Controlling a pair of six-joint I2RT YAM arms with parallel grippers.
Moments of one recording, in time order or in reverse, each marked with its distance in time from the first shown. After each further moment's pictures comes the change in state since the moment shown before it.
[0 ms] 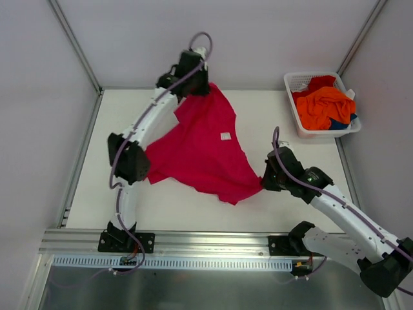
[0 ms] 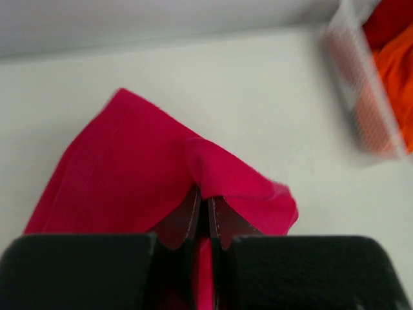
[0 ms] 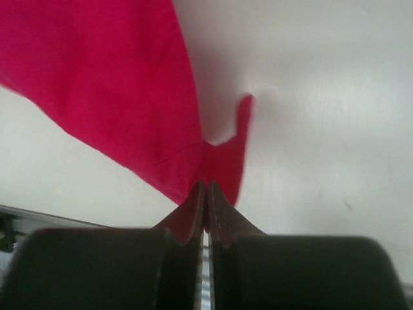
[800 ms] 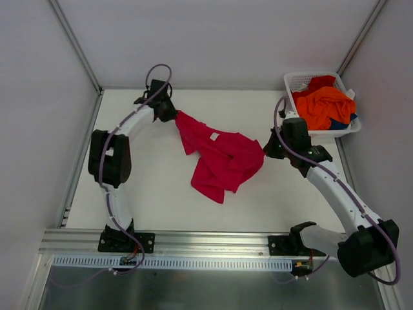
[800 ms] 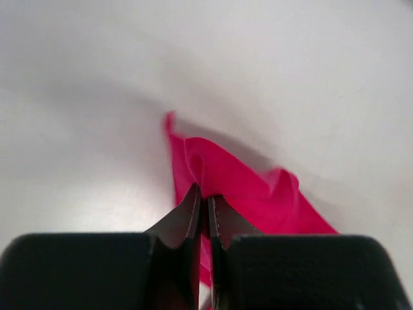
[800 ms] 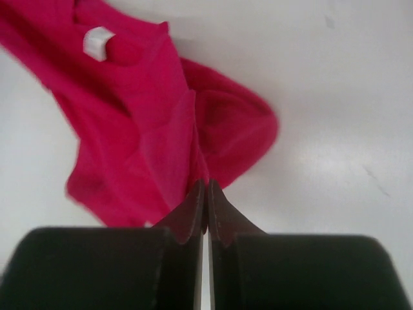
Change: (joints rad) left arm 0.162 0.019 -0.649 0.259 -0.050 -0.365; right arm -0.410 0.231 0.069 0.288 -0.178 -0.266
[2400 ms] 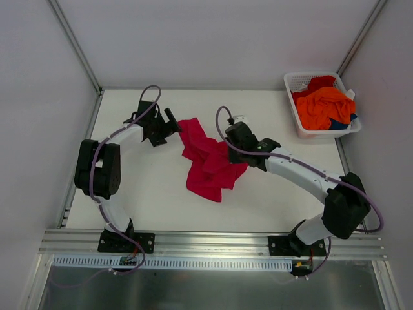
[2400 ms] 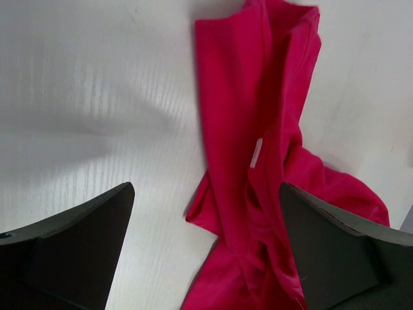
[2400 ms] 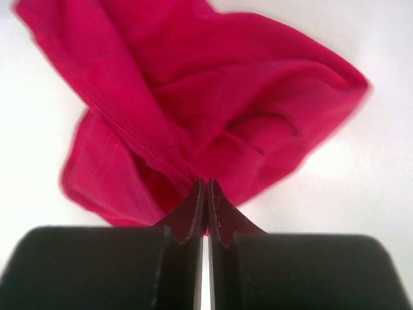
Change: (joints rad) left arm 0.093 -0.232 -0.433 0.186 0.274 0.000; right arm 0.481 0.356 0.217 0.008 0.257 0.077
